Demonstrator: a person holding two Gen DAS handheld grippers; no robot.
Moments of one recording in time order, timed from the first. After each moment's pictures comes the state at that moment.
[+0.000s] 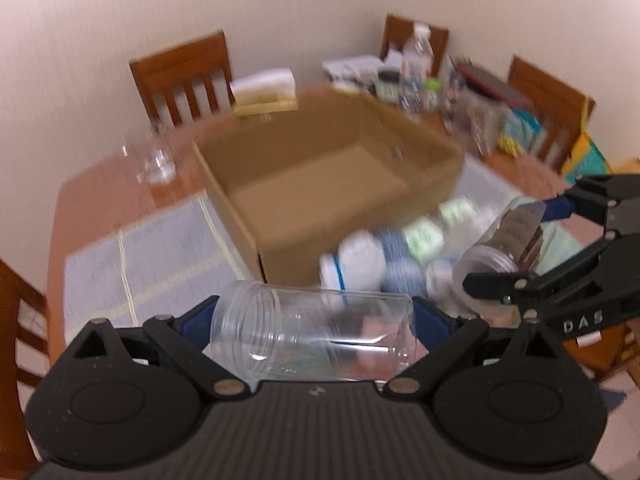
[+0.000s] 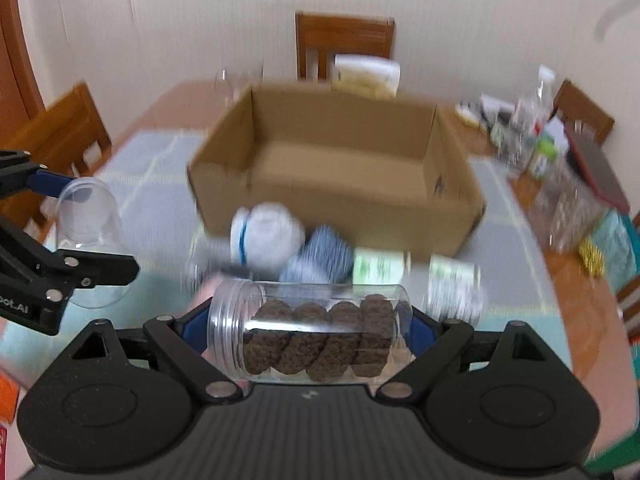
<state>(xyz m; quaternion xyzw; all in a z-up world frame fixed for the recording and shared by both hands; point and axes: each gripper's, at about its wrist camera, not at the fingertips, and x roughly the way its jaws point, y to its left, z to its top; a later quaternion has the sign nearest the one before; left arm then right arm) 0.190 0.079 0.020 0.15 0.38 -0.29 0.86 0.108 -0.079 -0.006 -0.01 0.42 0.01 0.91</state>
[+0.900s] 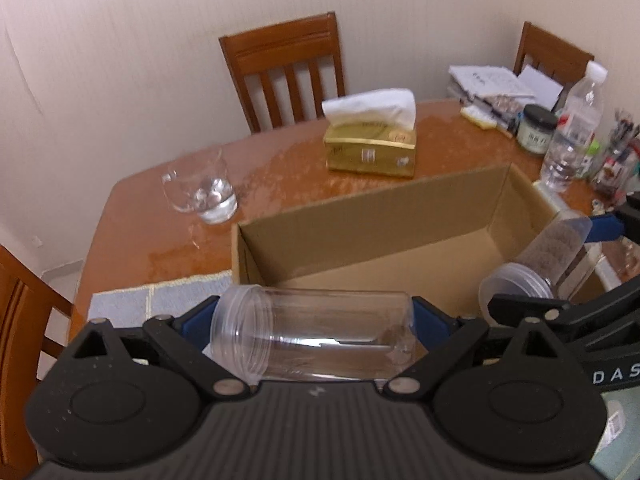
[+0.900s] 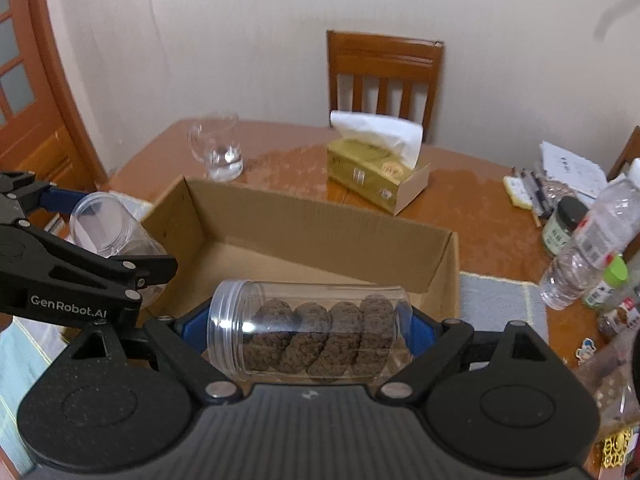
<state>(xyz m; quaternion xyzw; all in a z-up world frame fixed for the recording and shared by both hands) 0.352 -0.034 -0.010 0.13 0.43 -0.10 0.89 0.325 -0.189 -0.009 -0.02 0.42 0.11 0.90</state>
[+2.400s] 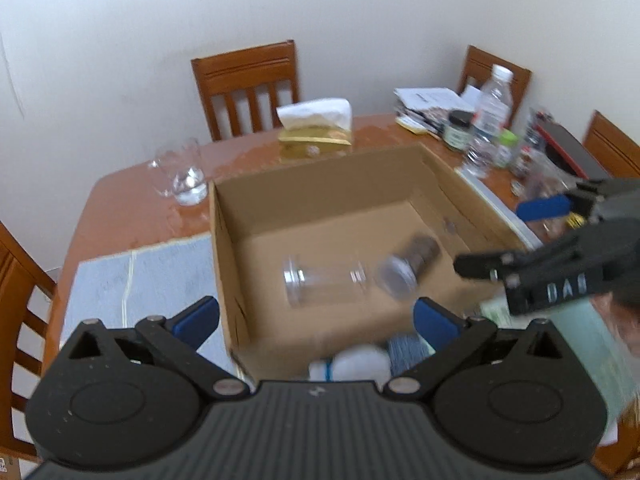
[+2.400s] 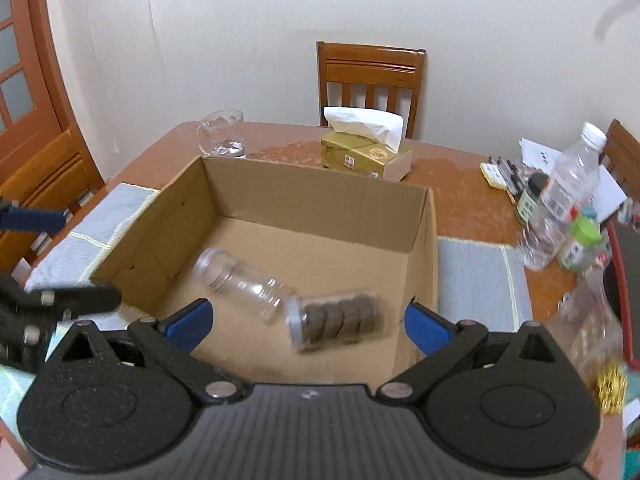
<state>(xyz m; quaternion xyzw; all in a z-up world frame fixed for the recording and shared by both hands) 0.225 0.001 0.009 0.09 0.38 -0.18 0.90 0.236 -0.193 -0.004 -0.01 0.39 0.09 0.92</state>
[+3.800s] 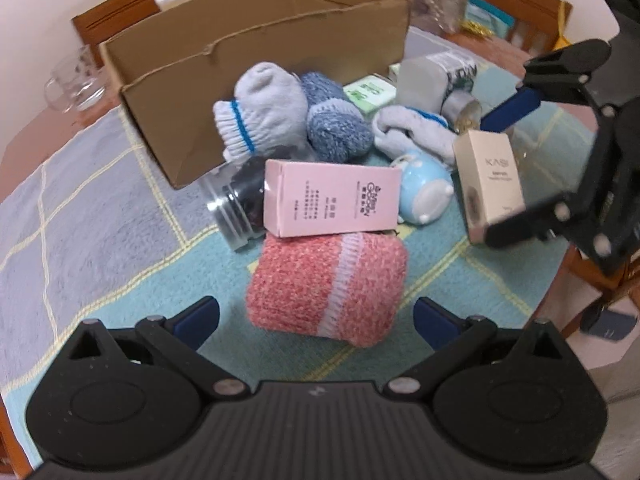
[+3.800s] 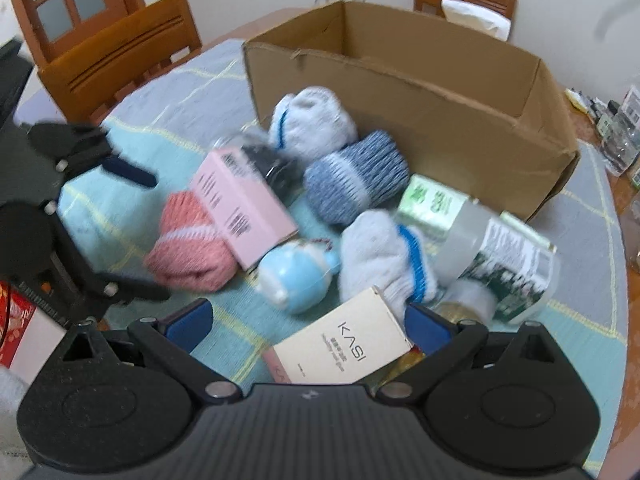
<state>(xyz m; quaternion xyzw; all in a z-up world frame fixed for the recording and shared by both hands) 0.135 0.043 -0.110 0.22 0.45 -0.33 0.80 0.101 -0.120 -0.090 -0.07 0.49 0.19 0.85</state>
